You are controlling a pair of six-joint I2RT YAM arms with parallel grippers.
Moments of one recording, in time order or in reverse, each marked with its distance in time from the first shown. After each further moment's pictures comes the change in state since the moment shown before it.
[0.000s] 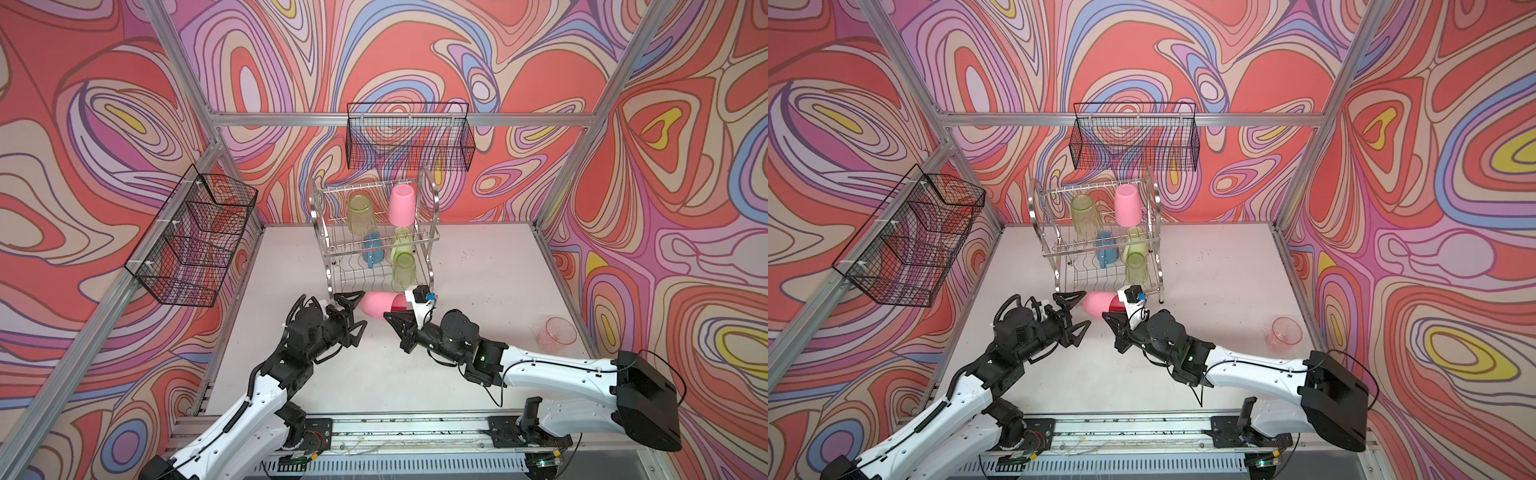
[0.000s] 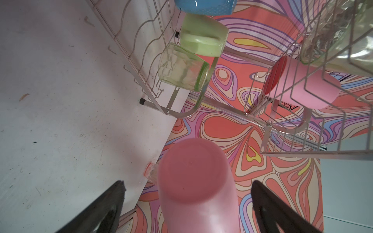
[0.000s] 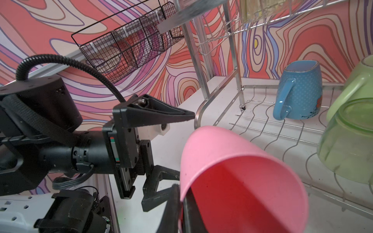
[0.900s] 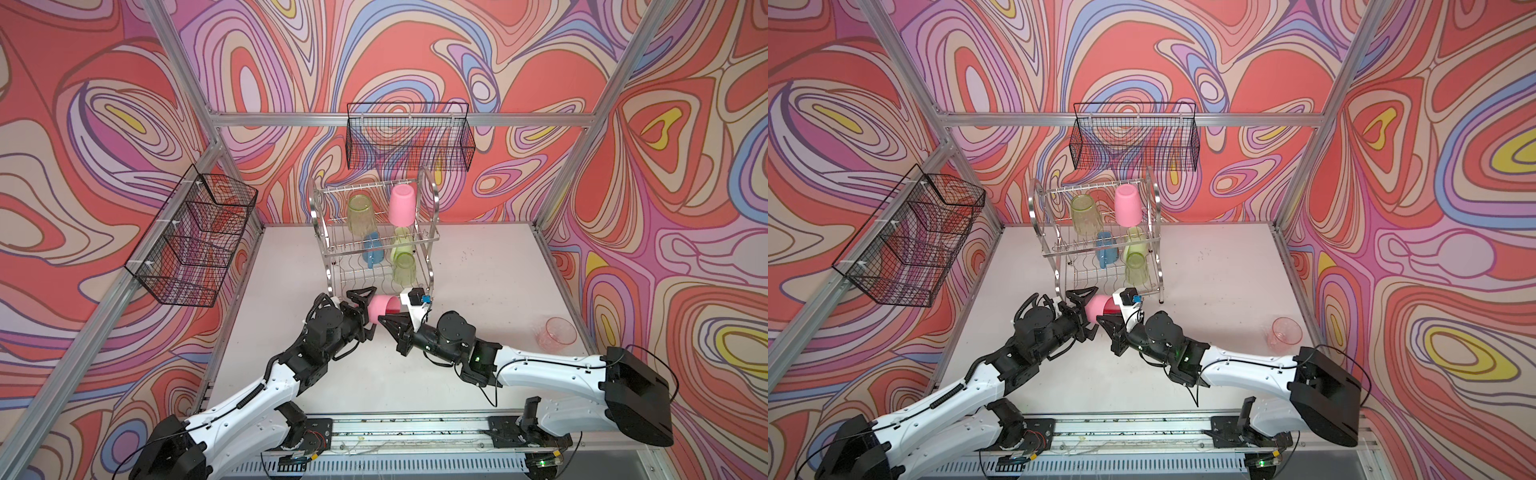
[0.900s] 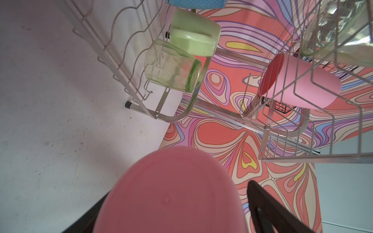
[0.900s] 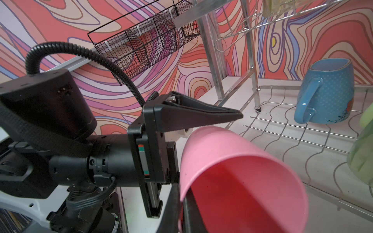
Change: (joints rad) left arm -0.163 0.149 0.034 0.164 -0.225 -0.054; right arm 0.006 0.048 -0.006 0.076 -0.061 0.001
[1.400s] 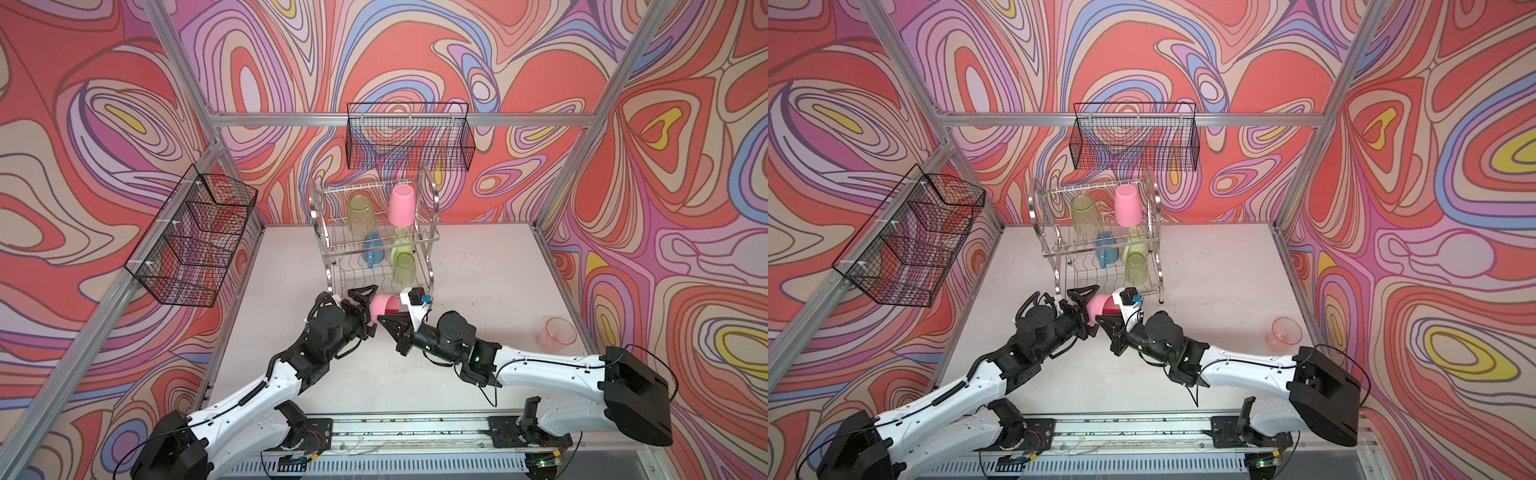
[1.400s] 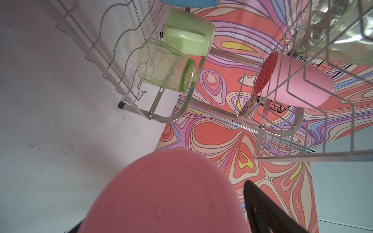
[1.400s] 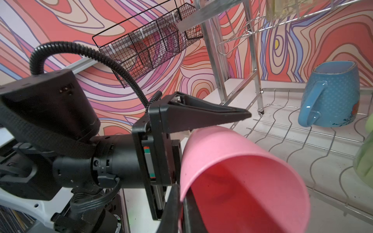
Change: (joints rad) left arm -0.013 0.016 0.014 0.020 -0.023 -0.003; right arm 0.000 0.003 0.000 0.020 -0.008 0.004
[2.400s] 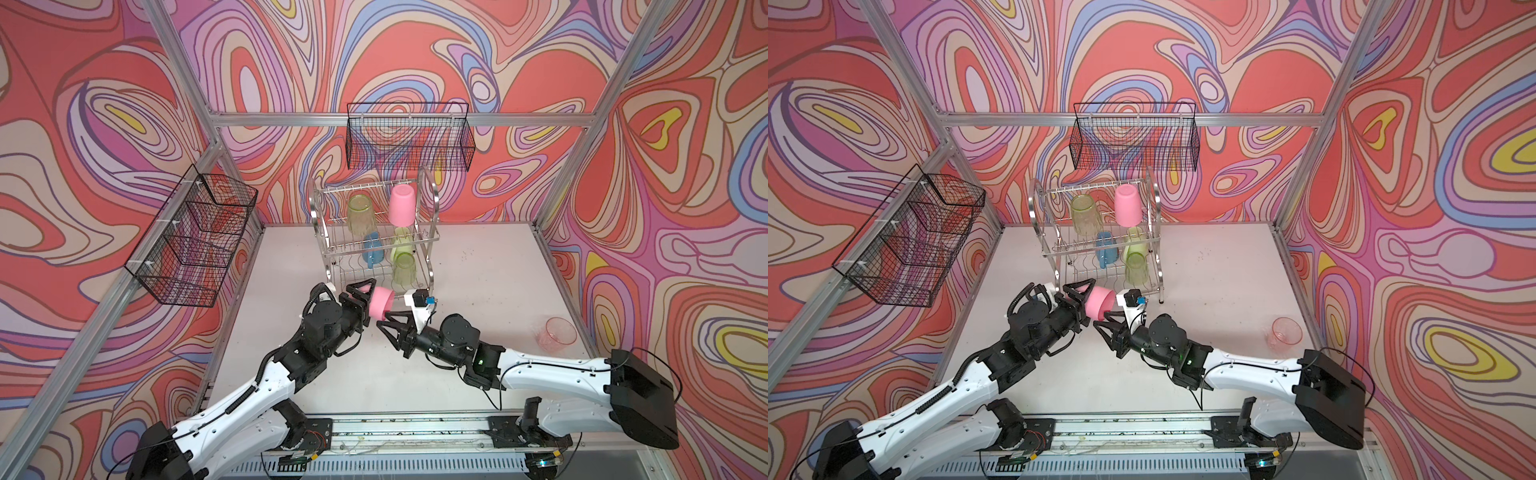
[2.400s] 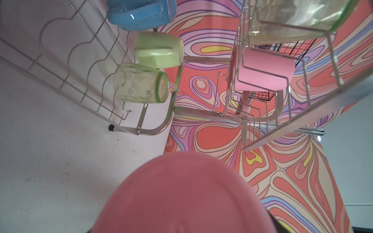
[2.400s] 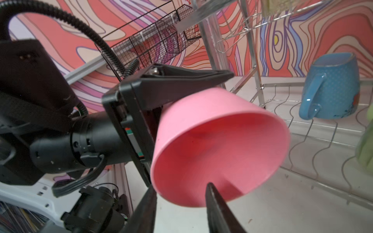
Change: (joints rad) left arm -0.024 -0.055 0.112 -0.126 -0.108 0.246; right arm 0.008 -0.052 -0.036 -0.011 0.026 0.035
